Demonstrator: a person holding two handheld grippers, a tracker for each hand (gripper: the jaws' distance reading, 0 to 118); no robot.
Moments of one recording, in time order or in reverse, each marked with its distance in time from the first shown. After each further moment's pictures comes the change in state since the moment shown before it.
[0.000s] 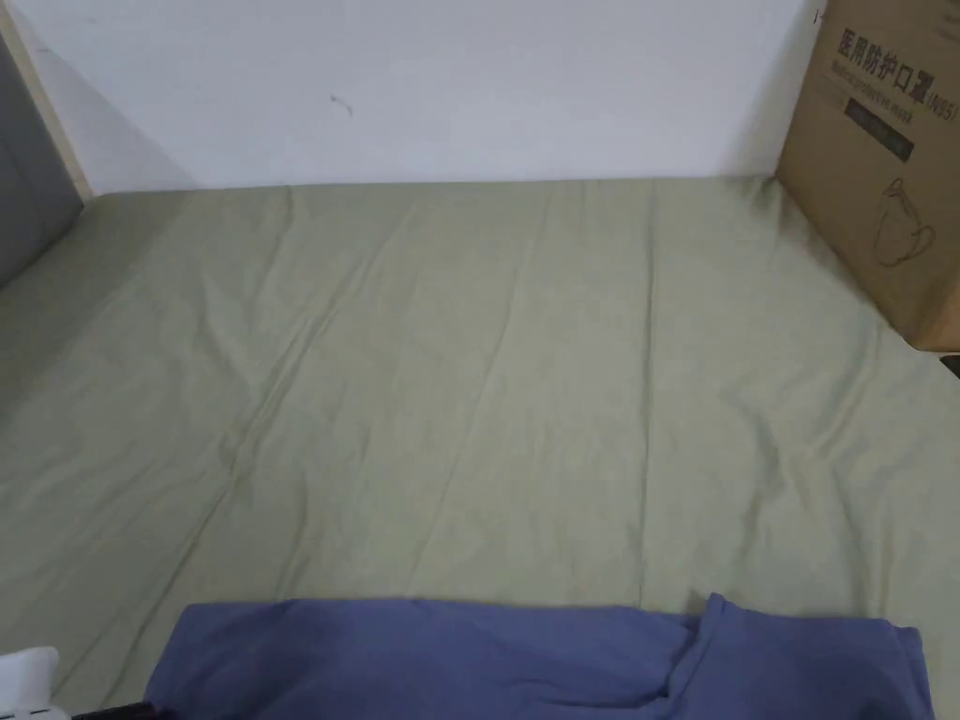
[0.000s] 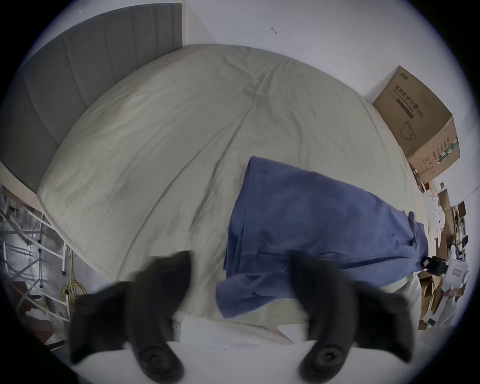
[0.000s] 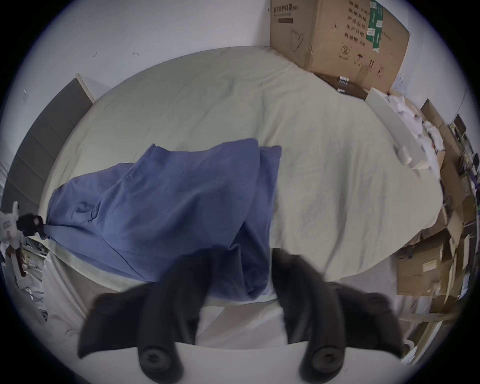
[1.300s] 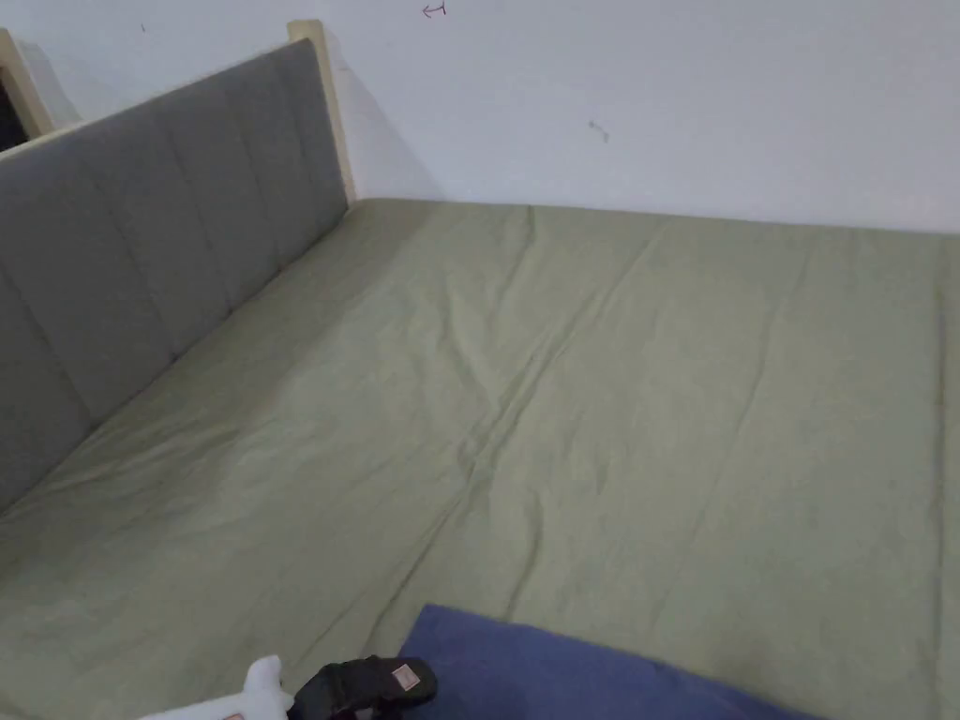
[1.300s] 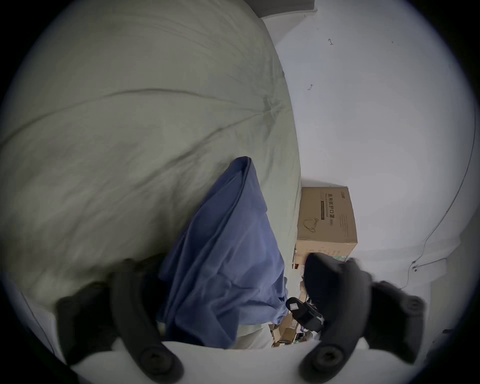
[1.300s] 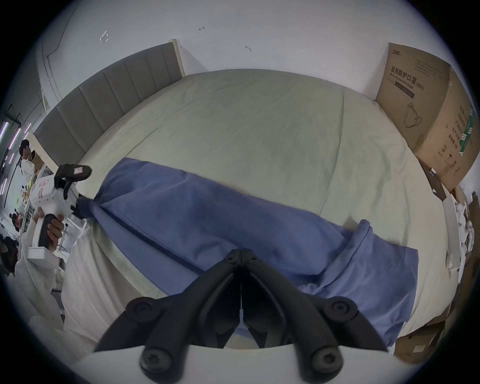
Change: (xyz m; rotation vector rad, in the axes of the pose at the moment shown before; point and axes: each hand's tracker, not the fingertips) left arm -0.095 -0.030 -0.089 0.000 -0.745 0.750; right arm -0.202 0.030 -0.018 0.097 0.282 0.378
